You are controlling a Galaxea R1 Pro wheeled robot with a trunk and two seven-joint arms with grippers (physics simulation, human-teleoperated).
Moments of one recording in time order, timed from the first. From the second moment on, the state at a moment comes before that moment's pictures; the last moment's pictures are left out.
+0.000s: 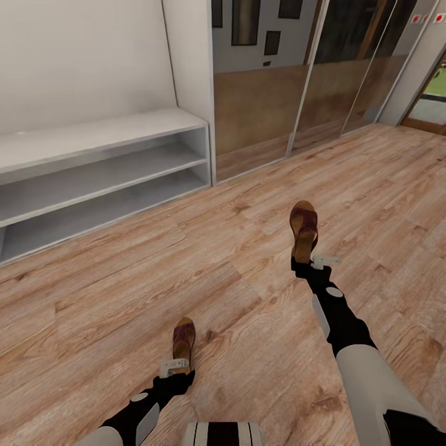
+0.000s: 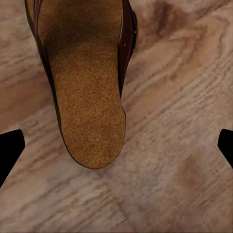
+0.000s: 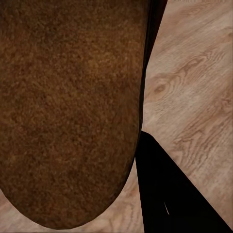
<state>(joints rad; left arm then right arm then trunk) -0.58 -0.08 -0.04 -0.20 0.19 -0.12 -0.15 -0.81 0.00 -0.20 -0.80 0.08 0.04 0.00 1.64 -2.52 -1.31</state>
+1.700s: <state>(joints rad) -0.58 -0.08 -0.04 -0.21 0.19 -0.16 -0.15 -0.81 0.00 -0.20 -0.81 0.08 0.04 0.00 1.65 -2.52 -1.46</state>
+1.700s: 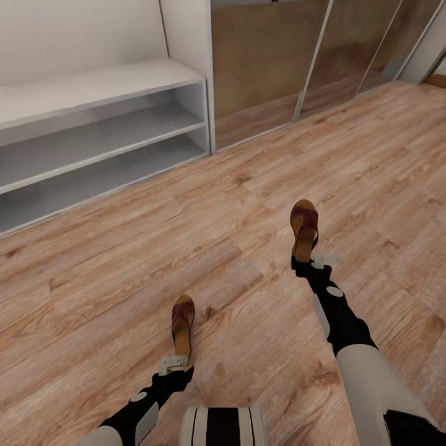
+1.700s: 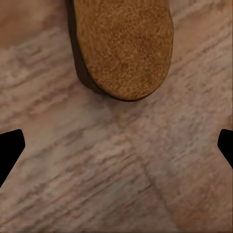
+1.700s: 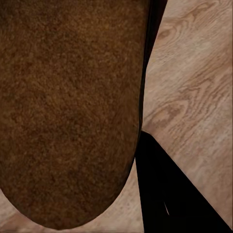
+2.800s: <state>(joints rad) -0.58 -0.08 -0.04 -0.21 0.19 -0.16 -0.15 -0.81 0.00 -0.20 -0.81 0.08 0.04 0.00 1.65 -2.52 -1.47</state>
